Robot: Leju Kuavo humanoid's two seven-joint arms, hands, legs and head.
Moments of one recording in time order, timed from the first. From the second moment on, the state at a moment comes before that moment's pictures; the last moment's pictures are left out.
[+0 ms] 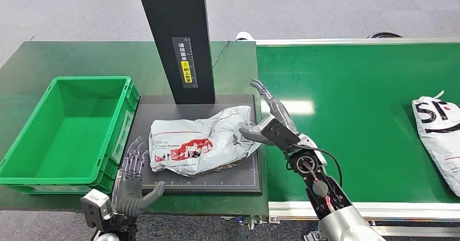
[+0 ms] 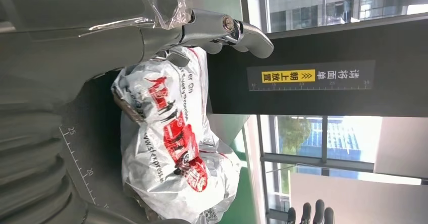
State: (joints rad) left arm 0.09 -0.11 -0.11 -1.45 -0.10 -0.12 -0.58; right arm -0.55 -0.01 0.44 -0.92 0.30 -0.02 -0.49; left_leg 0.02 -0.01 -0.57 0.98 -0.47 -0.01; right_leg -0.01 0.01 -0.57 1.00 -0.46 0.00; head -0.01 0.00
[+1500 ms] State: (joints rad) left arm -0.21 -0.10 -0.28 -1.33 -0.36 -0.01 -0.53; right arm -0.15 0.07 0.19 -1.46 -0.01 0.02 -0.57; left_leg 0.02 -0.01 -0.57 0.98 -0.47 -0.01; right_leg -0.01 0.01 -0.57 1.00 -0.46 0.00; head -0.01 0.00
